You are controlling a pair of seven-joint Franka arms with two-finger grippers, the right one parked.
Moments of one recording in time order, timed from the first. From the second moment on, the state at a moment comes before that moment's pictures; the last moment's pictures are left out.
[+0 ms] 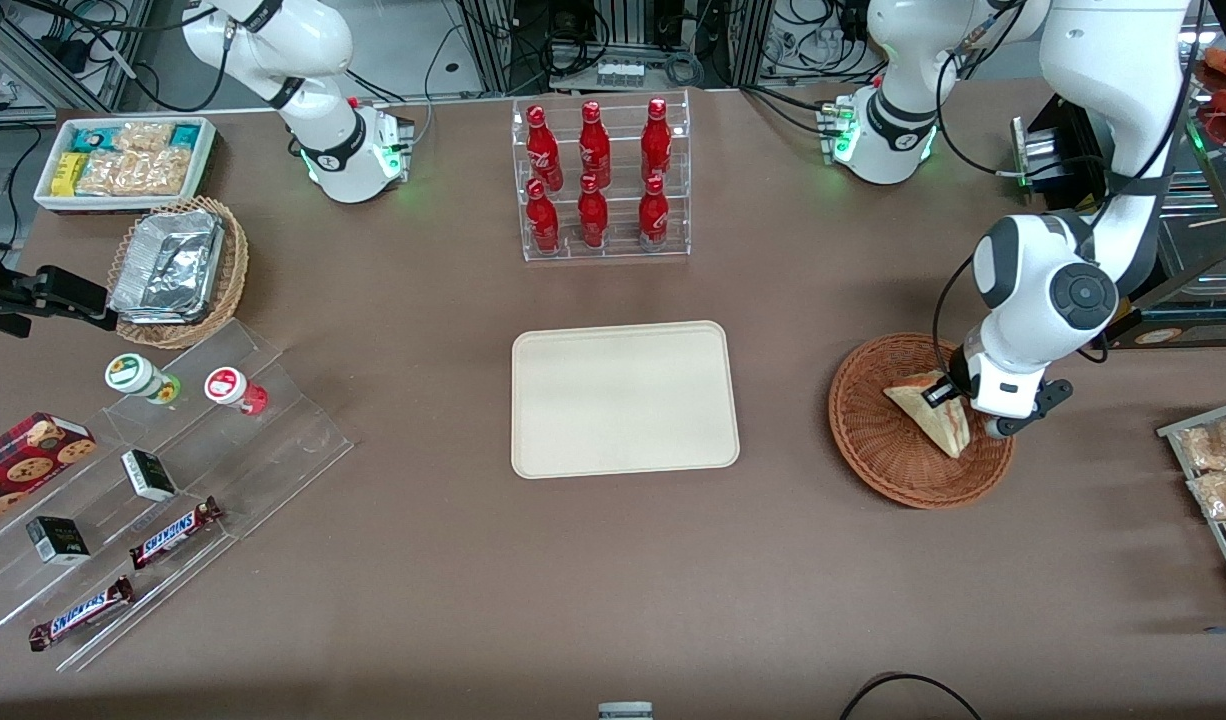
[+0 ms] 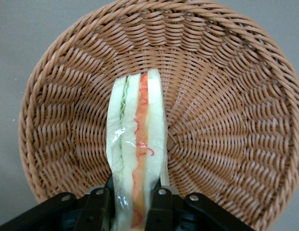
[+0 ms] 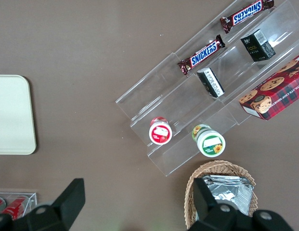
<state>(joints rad) -0.01 0.21 -0.05 -2.24 0.01 2.42 -0.59</state>
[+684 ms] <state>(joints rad) -0.17 0.16 -0.10 -1.98 0.03 2.03 -0.58</state>
